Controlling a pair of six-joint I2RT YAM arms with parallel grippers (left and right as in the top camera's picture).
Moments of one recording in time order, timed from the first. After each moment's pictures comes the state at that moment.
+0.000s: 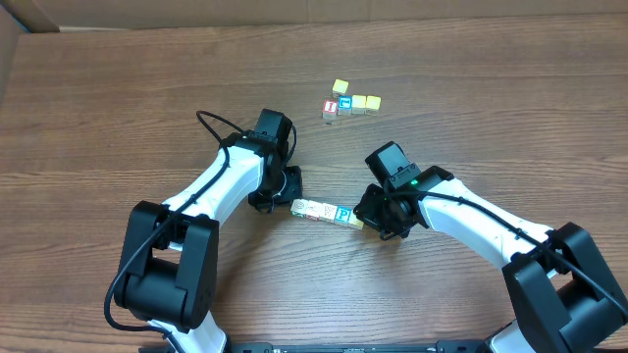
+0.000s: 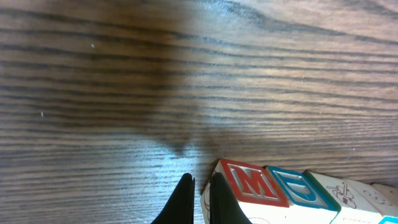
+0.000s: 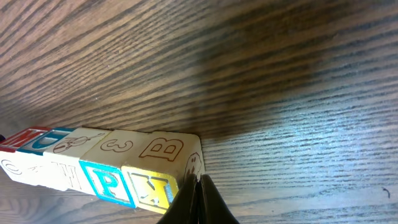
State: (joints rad) left arm -0.31 1.84 1.14 -0.78 0.15 -0.39; right arm 0.57 1.71 0.97 -0.59 -0.25 1.01
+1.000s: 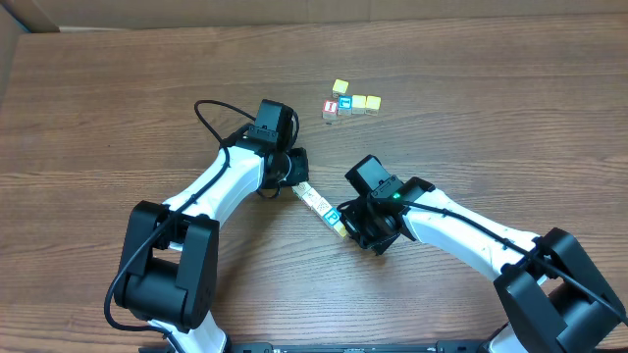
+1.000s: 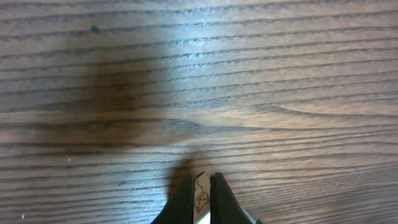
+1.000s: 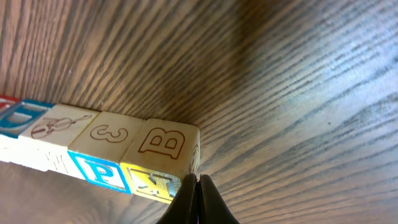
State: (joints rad) left arm -0.31 1.84 1.14 -0.55 0.16 -0.39; right arm 0.68 1.71 0.97 -0.58 -0.29 1.53
